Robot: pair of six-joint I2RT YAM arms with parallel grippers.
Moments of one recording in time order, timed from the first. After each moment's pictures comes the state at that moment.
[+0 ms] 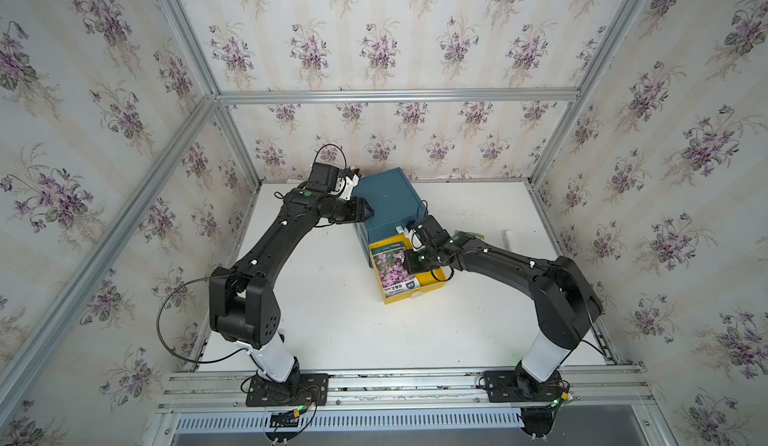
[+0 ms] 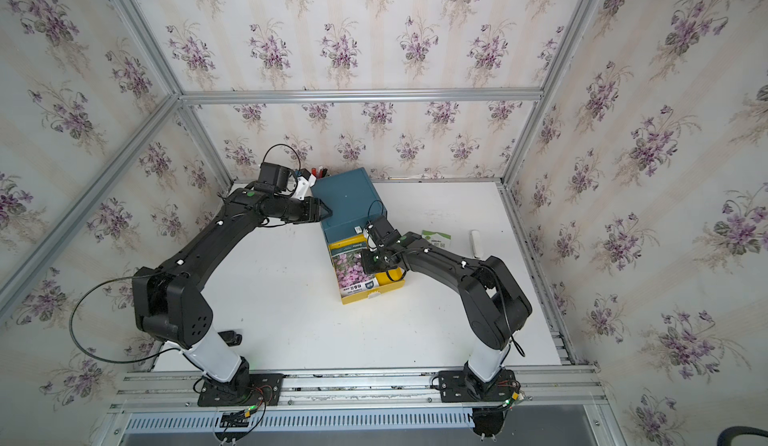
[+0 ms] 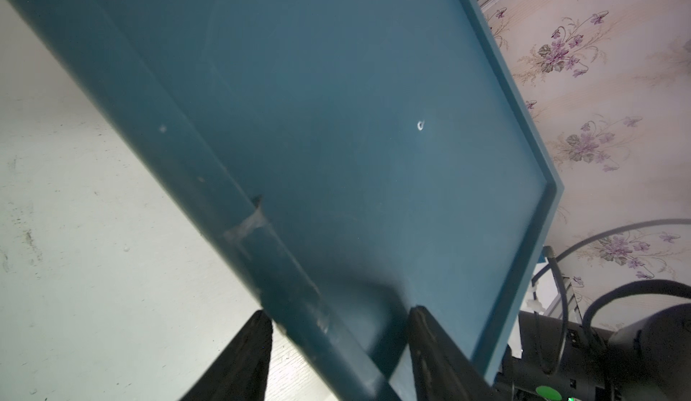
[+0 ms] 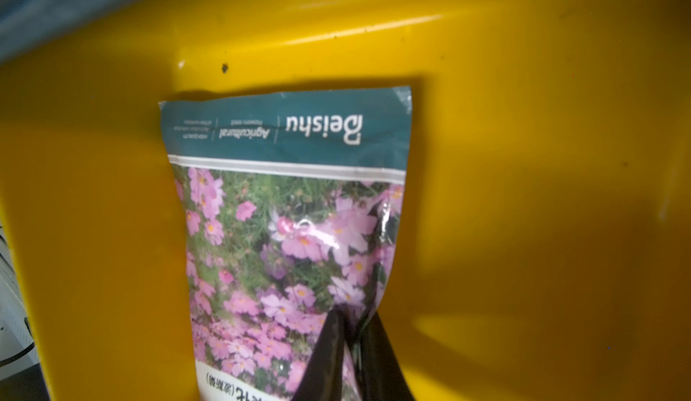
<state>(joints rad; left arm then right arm) -0.25 1.71 1.54 -0.76 0.44 -0.25 0.72 1.74 1.18 -0.48 -0.19 0.46</state>
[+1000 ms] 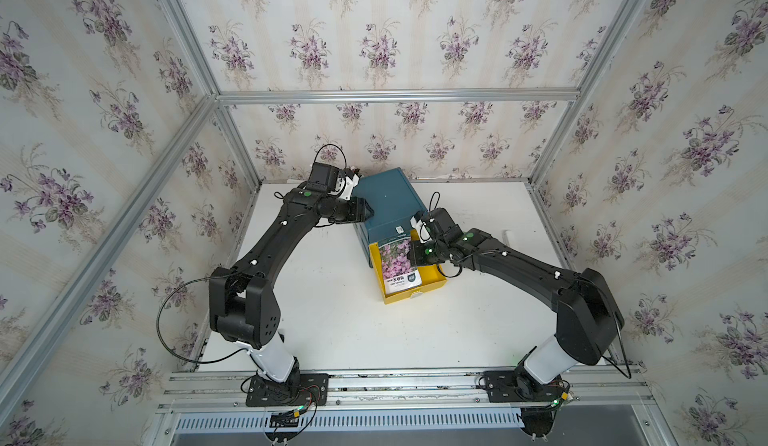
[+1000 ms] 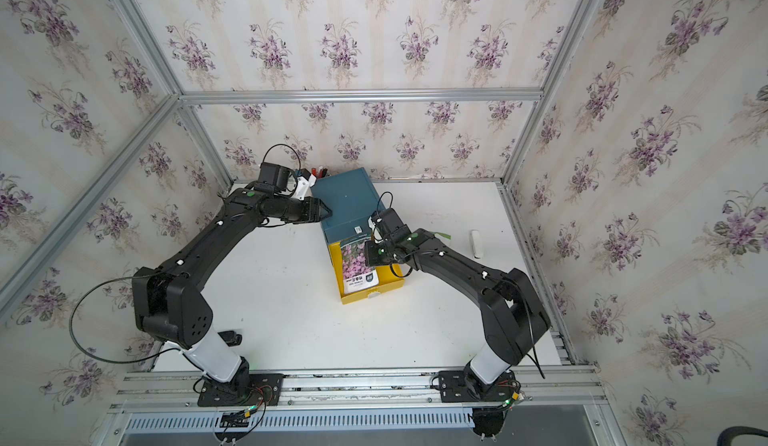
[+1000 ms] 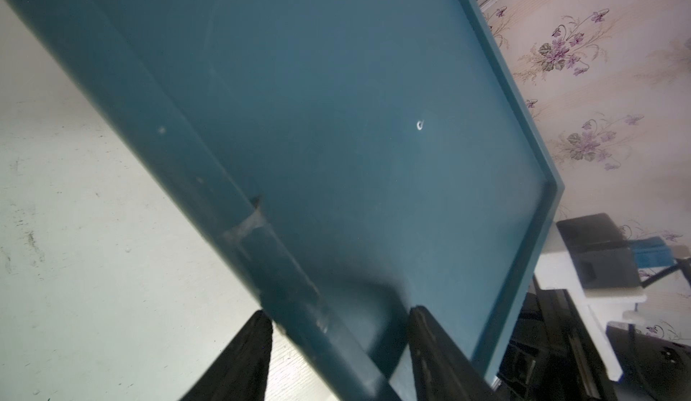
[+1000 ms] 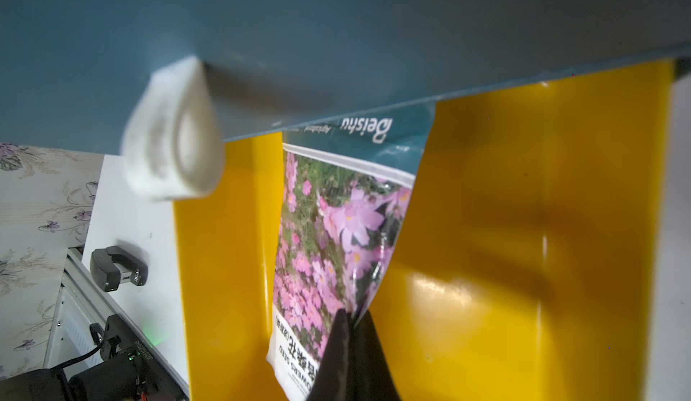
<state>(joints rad) -0.25 1.71 1.54 -0.76 0.44 -0.25 0.69 1.60 1.19 -0.51 -0.19 0.50</state>
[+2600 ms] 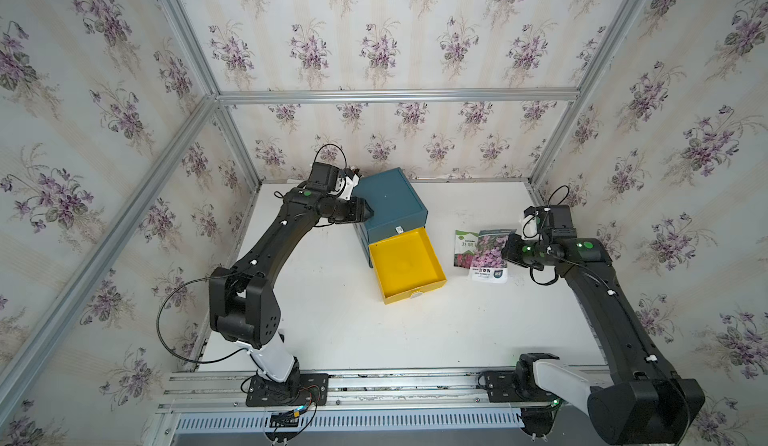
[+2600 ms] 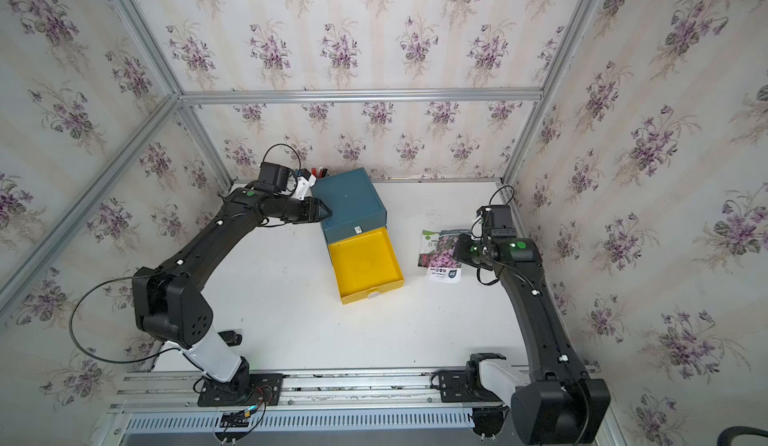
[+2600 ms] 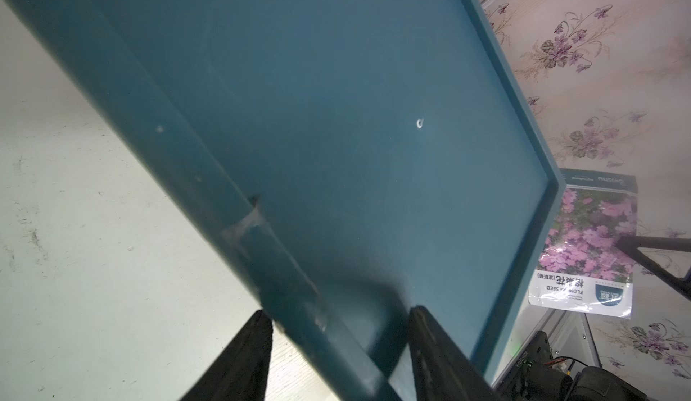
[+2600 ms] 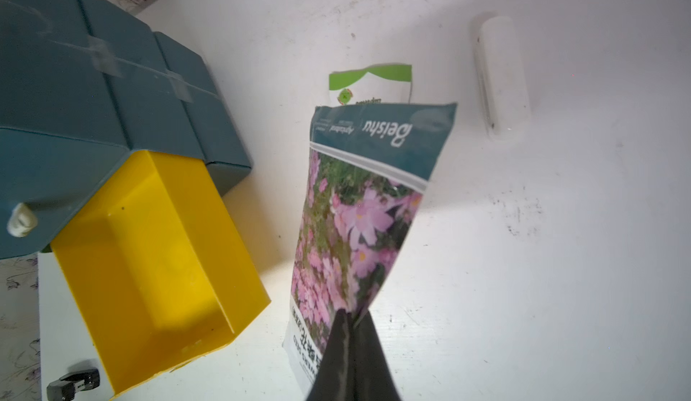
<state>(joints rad) -0.25 1.71 1.54 -0.77 0.44 -0.24 0.02 1.15 1.10 -0.97 -0.20 0.32</state>
